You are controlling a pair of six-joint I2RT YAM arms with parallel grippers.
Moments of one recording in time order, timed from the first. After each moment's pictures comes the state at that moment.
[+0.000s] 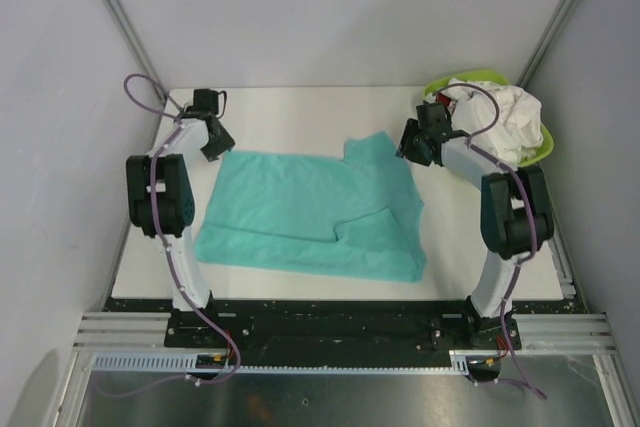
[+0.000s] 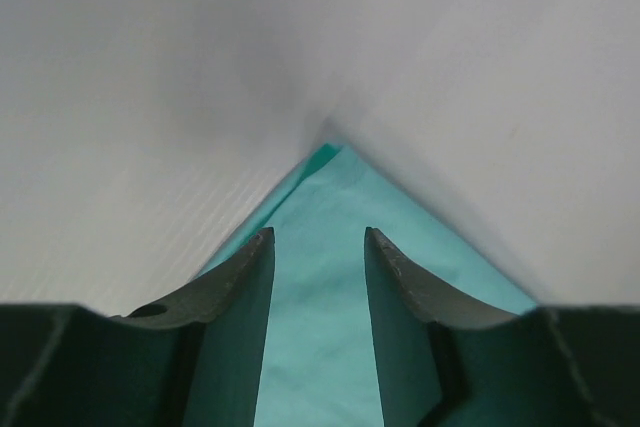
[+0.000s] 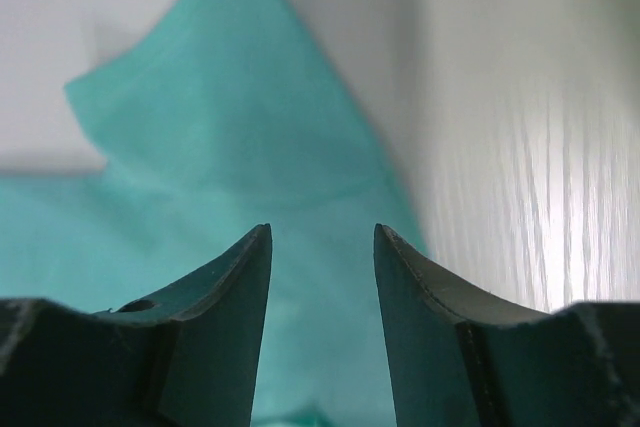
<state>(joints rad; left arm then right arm) 0.02 1.98 1.54 -0.56 -0.22 -0.61 0.25 1.79 1.27 -0.30 0.03 0.52</state>
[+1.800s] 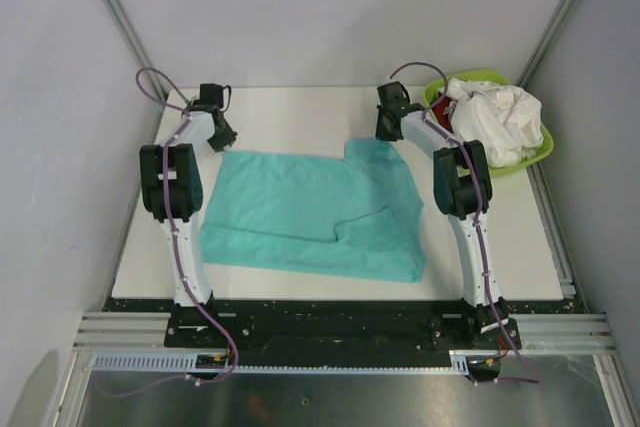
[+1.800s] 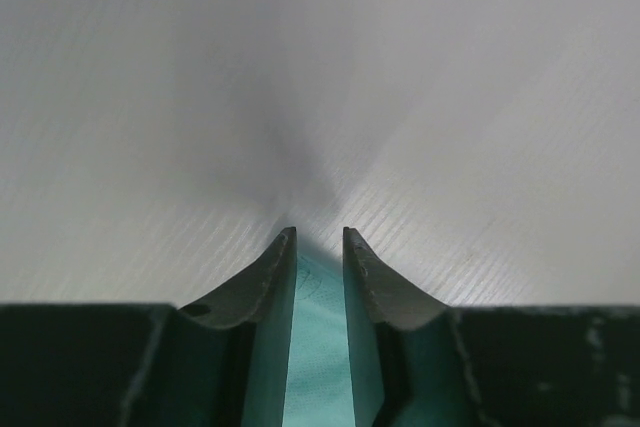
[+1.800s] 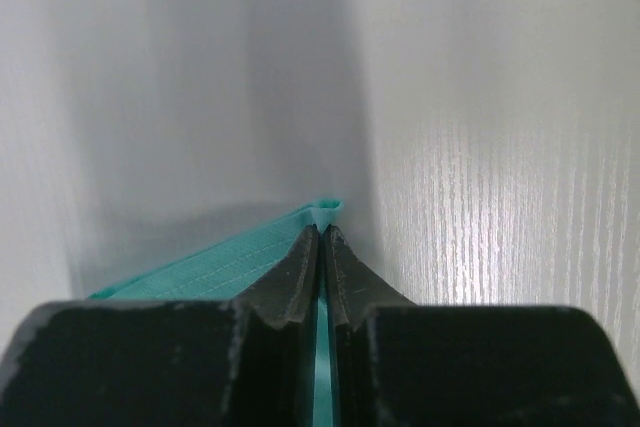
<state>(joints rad) 0.02 2.24 1.78 -0.56 -0.21 -0.57 0.32 2.42 2.02 -0.47 0.17 0.37</state>
